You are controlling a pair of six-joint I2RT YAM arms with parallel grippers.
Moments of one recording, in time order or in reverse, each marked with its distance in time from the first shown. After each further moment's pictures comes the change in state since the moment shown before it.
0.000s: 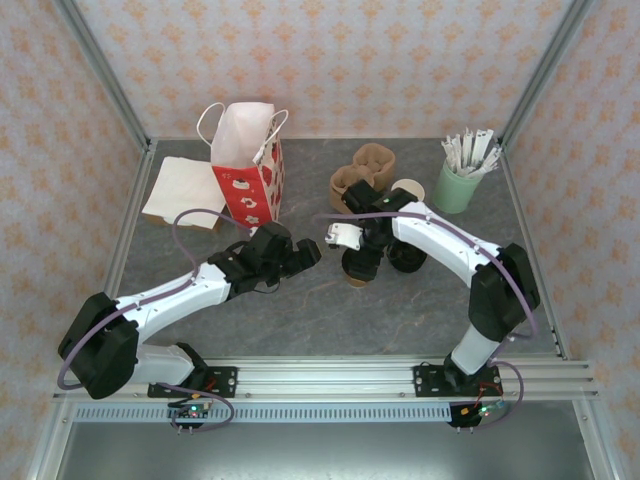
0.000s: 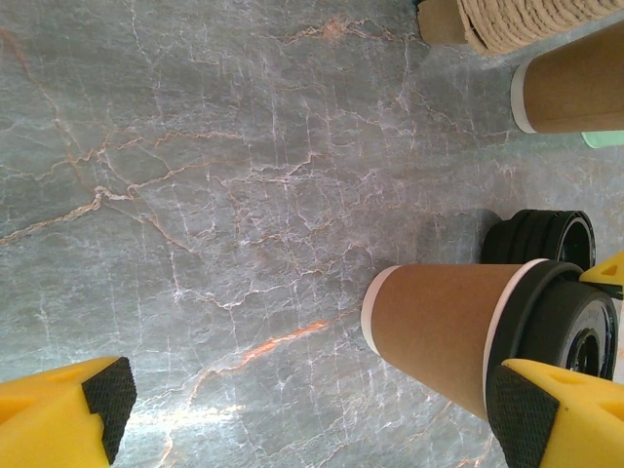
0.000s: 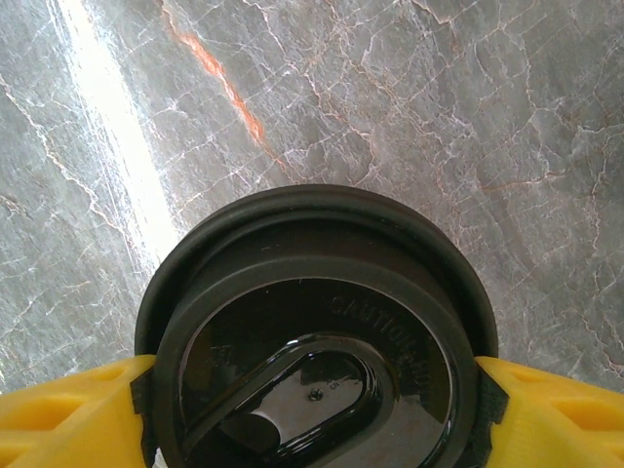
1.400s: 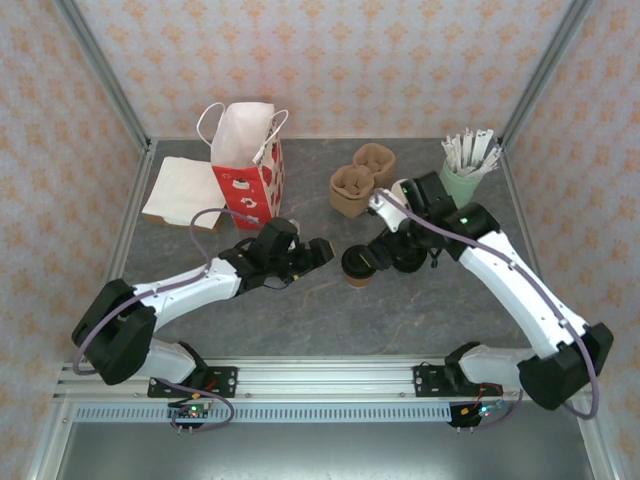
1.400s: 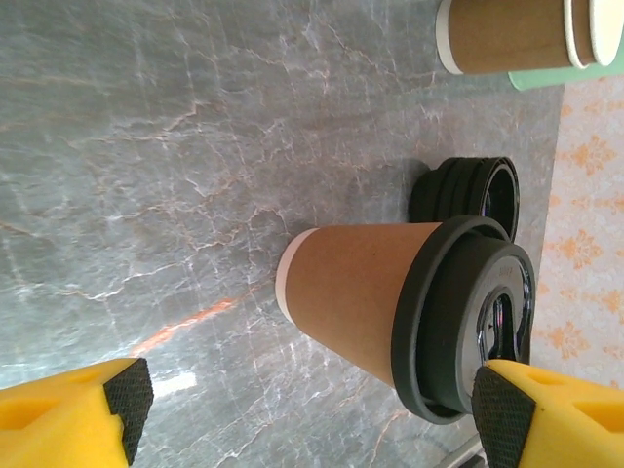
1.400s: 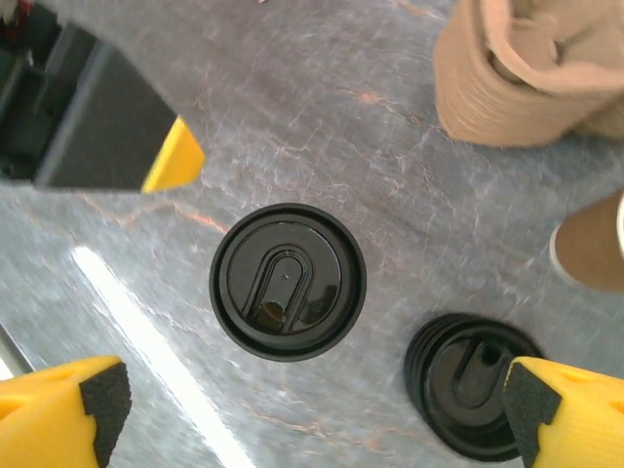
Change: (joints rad) left arm 0.000 0.109 0.024 0.164 0.194 -0.008; right arm -0.144 -0.460 -0.113 0.092 -0.111 0.464
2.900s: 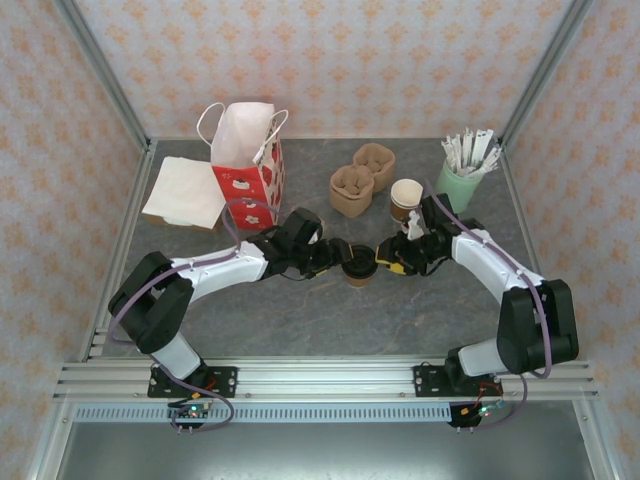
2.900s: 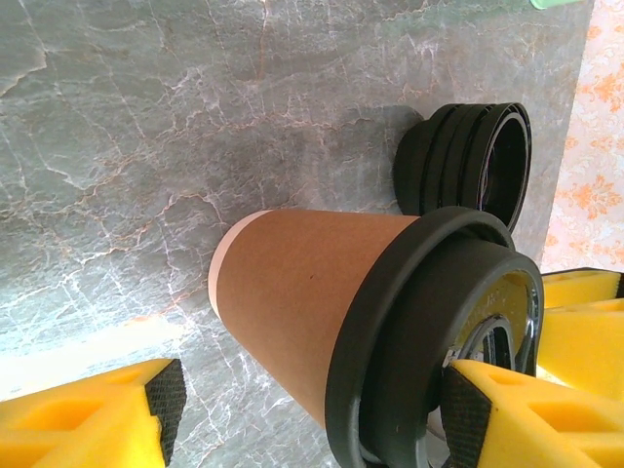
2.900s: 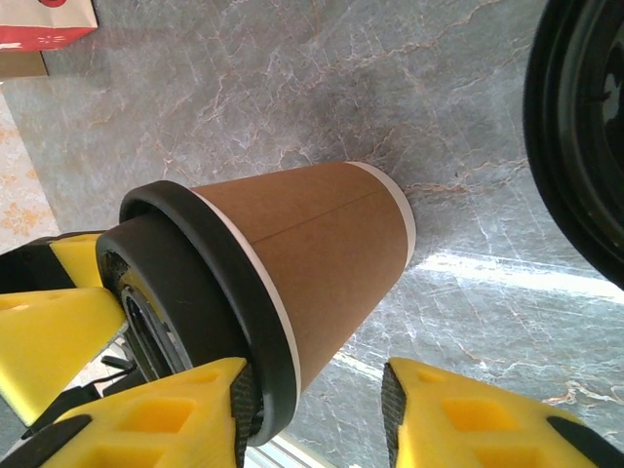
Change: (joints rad) left arm -0.029 0.217 0.173 -0.029 0.106 0.028; right arm -0.292 0.198 -0.362 0.284 -0.460 0.770
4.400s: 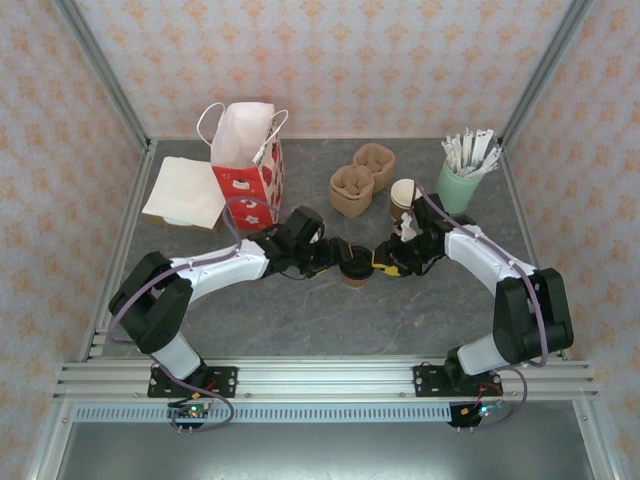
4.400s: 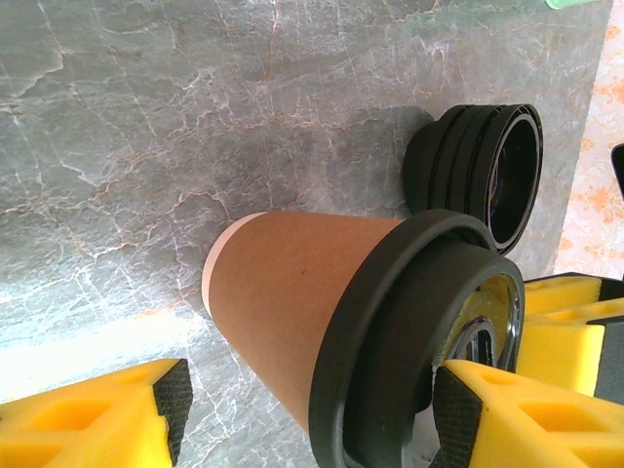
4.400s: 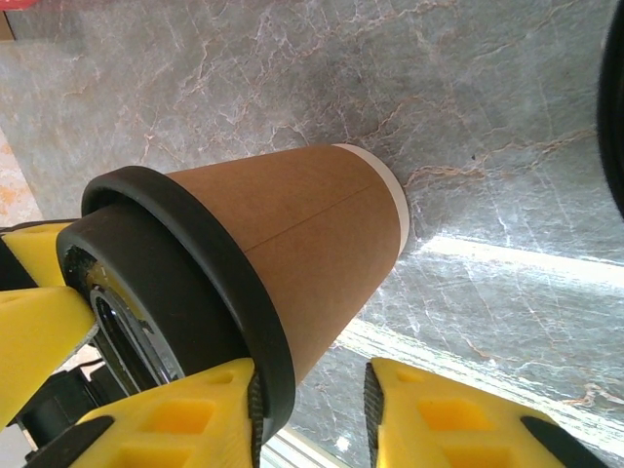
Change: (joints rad) left arm -0.006 0.002 0.037 -0.066 -0.023 0.007; right arm 0.042 0.059 0.027 -0.026 0.003 -0.019
